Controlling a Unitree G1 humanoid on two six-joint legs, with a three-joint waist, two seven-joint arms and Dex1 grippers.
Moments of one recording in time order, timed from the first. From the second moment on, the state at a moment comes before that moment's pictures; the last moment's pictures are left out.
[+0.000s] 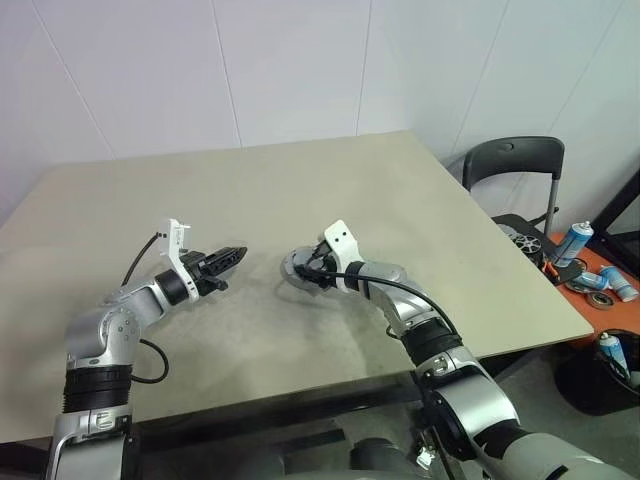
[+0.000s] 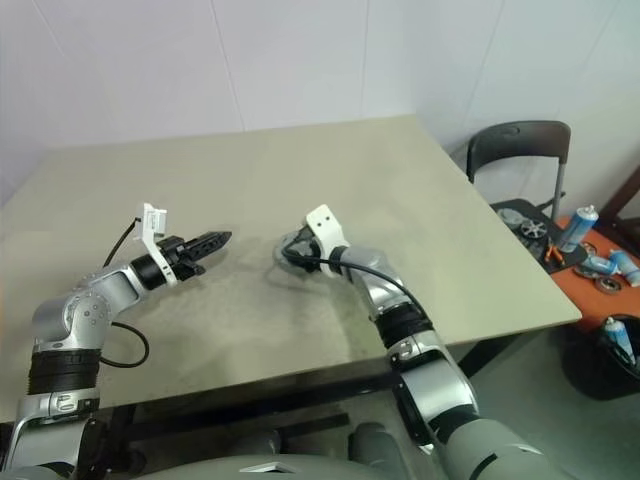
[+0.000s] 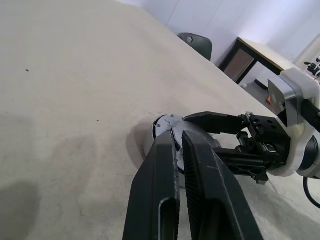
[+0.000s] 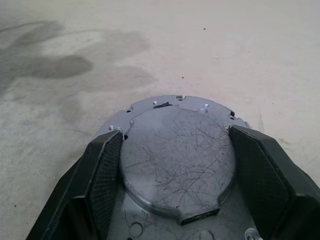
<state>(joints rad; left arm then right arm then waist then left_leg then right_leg) -0.34 0.48 0.25 0.07 -0.68 0.76 -0.72 -0.68 -0.05 0.20 0.57 0.06 0.36 0.56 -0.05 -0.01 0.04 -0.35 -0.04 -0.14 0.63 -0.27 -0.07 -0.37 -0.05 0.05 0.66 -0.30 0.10</state>
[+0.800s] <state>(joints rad) -0.33 0.47 0.25 0.08 -0.68 0.76 -0.71 -0.70 0.00 0.15 0.52 0.08 0.49 0.50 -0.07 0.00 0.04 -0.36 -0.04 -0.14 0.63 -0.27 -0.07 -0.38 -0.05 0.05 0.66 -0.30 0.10</state>
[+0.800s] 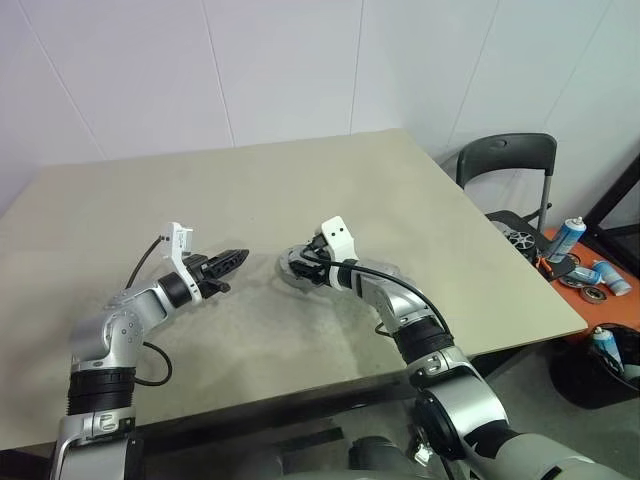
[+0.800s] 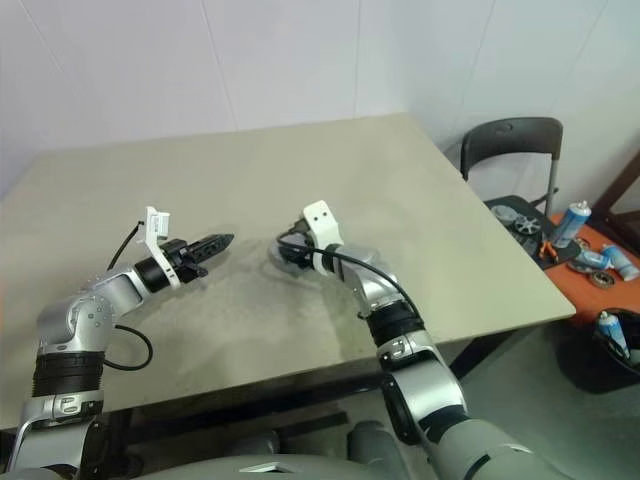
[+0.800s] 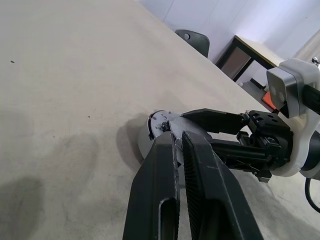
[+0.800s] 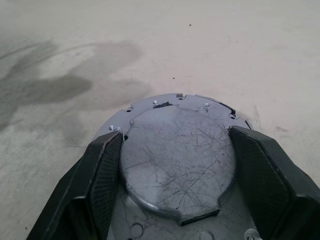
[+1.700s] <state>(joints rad) -0.33 0.46 0.25 0.08 -0.68 0.76 -0.69 -0.75 0.03 0.17 0.48 0.10 0.65 0.52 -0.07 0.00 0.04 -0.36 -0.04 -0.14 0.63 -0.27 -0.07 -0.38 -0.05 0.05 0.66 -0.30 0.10</state>
